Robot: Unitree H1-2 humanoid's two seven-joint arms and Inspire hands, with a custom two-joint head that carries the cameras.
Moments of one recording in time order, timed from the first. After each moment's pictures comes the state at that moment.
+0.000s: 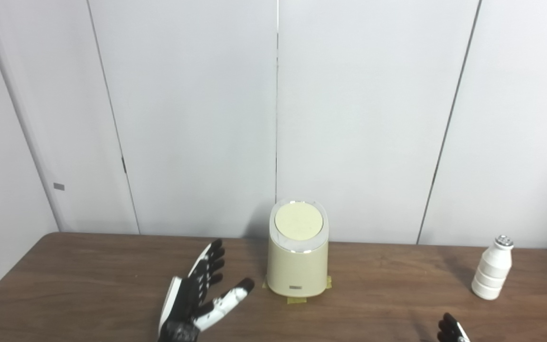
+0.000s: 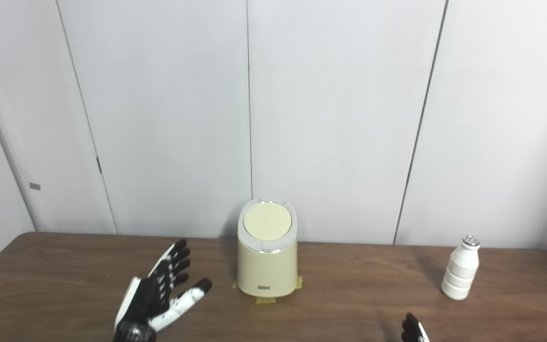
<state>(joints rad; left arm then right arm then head) -0.14 0.03 0.00 -0.33 0.16 0.30 0.00 0.14 -0.15 -0.05 -0.17 0.13 0.00 0.13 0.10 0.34</state>
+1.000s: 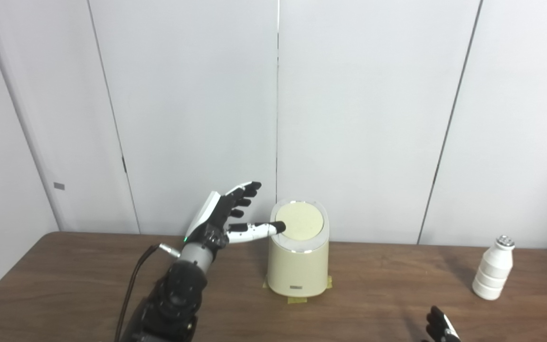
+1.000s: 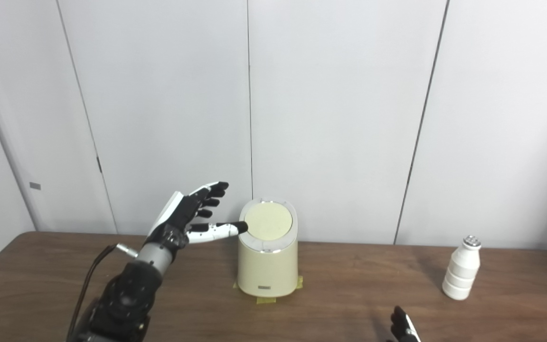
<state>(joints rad) -0.58 0.20 -0.13 -0.04 0.36 0.44 -0.12 0.09 -0.13 -0.02 -0.14 0.08 0.01 0.13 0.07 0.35</state>
